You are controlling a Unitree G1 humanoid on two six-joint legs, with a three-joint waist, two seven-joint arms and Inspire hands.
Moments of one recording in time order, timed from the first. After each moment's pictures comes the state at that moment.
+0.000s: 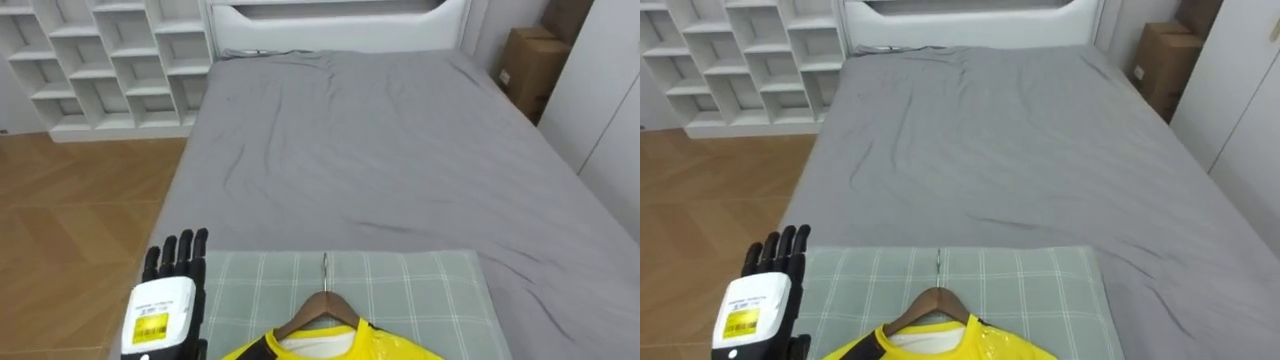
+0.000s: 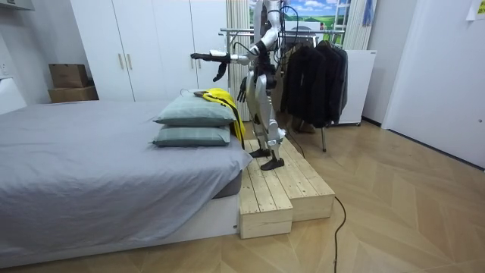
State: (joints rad) left arm 0.03 0.25 -0.18 0.54 1.13 -0.01 0.66; right arm 0.03 -0.23 0.06 1.31 0.30 -0.05 0.19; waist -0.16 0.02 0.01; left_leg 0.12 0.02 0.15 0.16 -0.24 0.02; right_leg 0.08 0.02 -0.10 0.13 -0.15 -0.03
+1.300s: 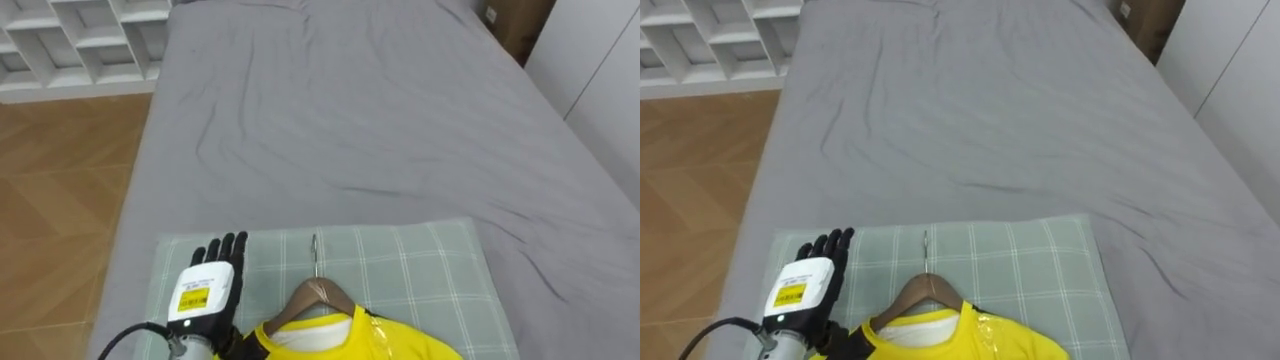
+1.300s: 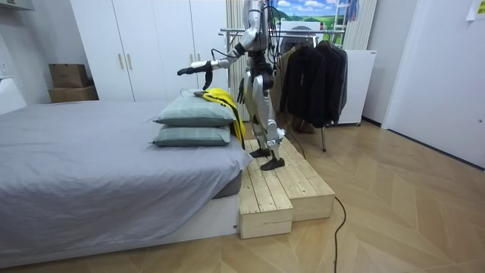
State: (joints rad) left arm -0.19 0.22 -0.28 0.78 0.95 0.00 0.41; right arm -0.04 -0.24 0.08 1.33 0.27 -0.05 0.19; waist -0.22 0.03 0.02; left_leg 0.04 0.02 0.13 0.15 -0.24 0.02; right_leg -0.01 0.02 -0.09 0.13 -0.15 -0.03
